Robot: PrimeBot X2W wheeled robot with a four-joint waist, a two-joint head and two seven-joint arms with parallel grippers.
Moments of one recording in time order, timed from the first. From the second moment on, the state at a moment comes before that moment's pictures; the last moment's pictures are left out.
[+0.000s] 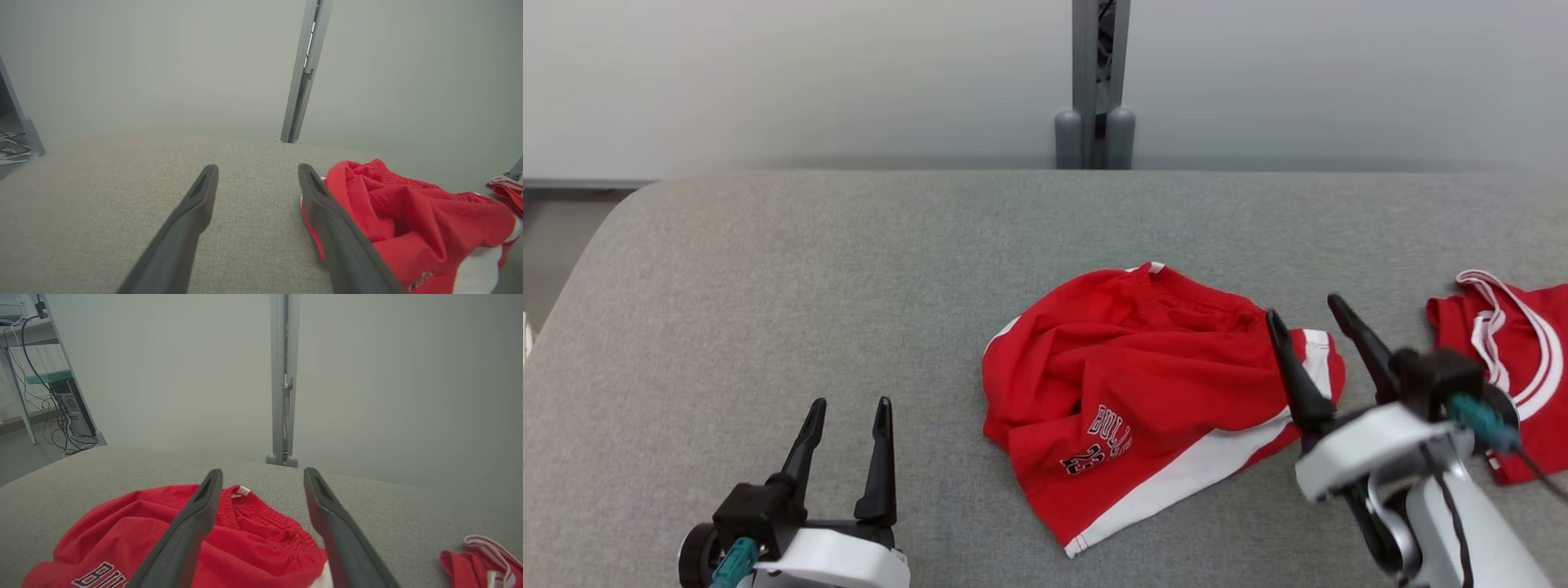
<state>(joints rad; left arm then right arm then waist) -0.01 0.05 -0.15 0.19 -0.26 0.03 -0.26 -0.22 -0.10 0.18 0.26 0.18 0.13 -0.19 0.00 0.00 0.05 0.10</state>
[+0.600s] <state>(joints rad) -0.10 0.05 -0.26 0.22 -0.34 0.05 -0.26 -0.73 -0.20 0.26 0.66 0.52 0.13 0.38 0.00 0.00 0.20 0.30</state>
